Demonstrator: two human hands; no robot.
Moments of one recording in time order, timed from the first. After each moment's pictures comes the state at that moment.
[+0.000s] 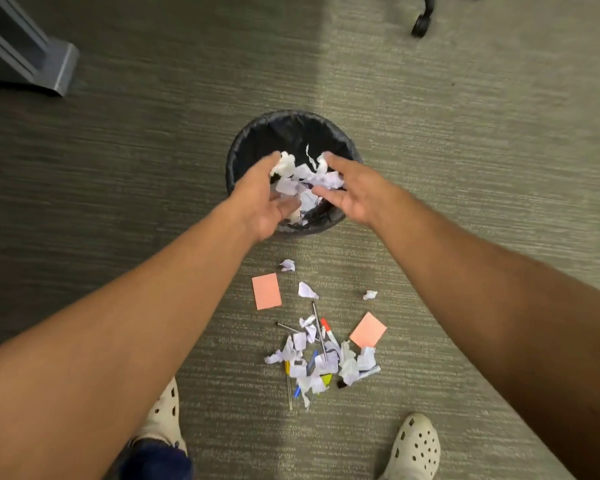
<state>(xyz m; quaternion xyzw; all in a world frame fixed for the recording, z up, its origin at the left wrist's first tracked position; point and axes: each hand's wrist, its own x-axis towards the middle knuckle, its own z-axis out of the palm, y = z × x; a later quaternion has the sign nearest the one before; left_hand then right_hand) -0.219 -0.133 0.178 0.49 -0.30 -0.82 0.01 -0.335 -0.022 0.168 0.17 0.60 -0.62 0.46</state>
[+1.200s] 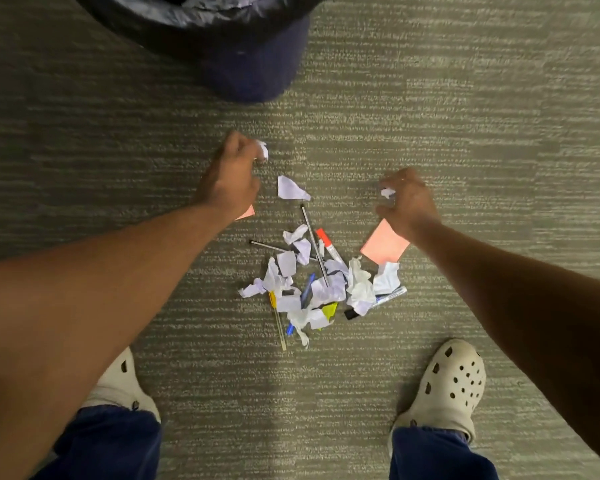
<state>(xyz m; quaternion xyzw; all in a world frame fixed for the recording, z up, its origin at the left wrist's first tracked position) -0.137 -0.056 -0.170 0.24 -0.93 -0.27 -0.11 -0.267 0.219 -0.192 -0.18 0.93 -0.12 0.30</state>
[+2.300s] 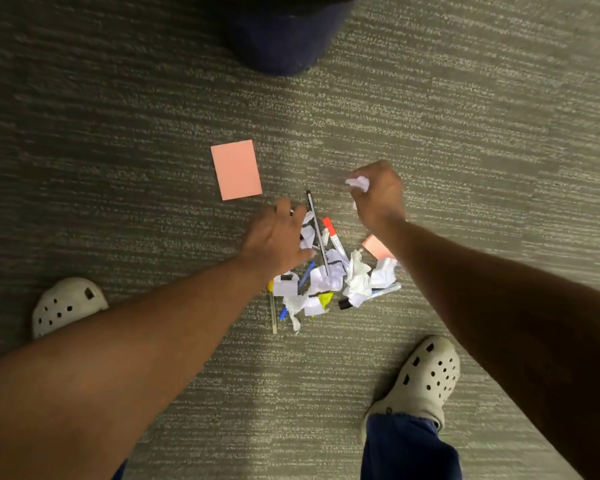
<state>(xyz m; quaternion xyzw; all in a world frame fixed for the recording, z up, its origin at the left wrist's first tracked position) -0.071 0.031 -0.198 0.14 -0.93 -0.18 -0.28 -0.228 0.149 -0.186 -0.13 0.93 -0.20 0.26</state>
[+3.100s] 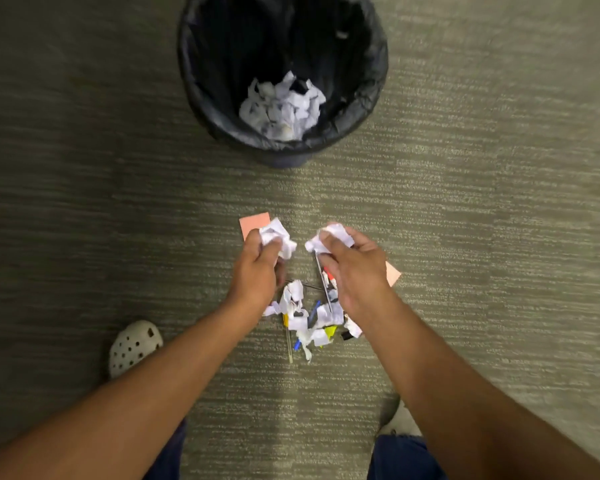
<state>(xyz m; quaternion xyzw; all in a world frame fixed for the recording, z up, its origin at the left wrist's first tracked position) -0.075 -0.011 -0.027 0.51 -0.56 -0.65 -0.03 -0.176 0.102 0.000 0.32 0.60 -0.63 0.37</state>
